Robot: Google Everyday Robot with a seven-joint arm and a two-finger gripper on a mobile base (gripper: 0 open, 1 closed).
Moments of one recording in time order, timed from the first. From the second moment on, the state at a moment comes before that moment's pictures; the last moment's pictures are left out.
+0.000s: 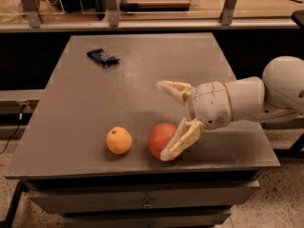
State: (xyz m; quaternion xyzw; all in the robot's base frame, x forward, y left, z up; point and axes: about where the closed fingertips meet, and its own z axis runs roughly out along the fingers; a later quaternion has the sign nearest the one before) arm 0.432 -0.012 0.884 -0.59 0.54 0.40 0.44
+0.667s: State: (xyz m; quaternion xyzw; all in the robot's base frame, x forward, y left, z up) arm 0.428 -0.010 0.883 -0.59 0.56 0.38 0.44
